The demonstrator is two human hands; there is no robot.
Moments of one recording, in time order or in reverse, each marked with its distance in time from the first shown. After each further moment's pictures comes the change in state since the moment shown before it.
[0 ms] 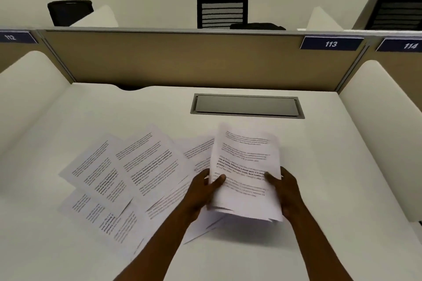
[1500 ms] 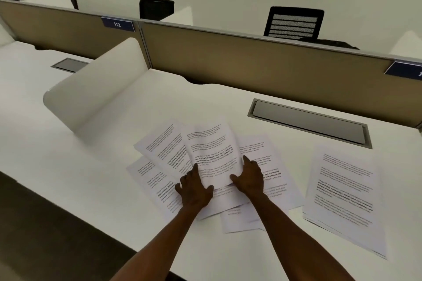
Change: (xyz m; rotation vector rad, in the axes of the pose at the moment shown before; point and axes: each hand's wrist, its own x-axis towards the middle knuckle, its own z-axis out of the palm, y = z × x) left_hand -0.033 -0.061 -0.134 0.870 0.634 -0.115; right_hand -0.010 0.048 0.222 -1.218 -0.257 -0.321
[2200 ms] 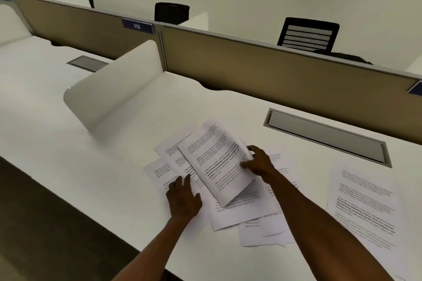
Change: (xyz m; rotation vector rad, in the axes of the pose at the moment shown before) left_hand 0.016 -0.075 -0.033 0.080 0.074 -0.024; right_hand 0.054 -0.061 -0.033 0.319 -0.162 -0.036
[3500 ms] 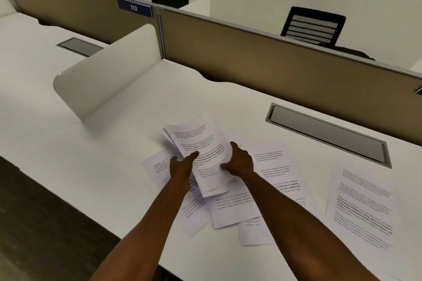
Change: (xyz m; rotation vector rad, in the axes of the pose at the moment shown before) left_hand 0.069 0.032 -0.047 -1.382 -0.105 -0.603; right_hand 0.015 -0.023 0.067 -0.500 -0.037 -0.023
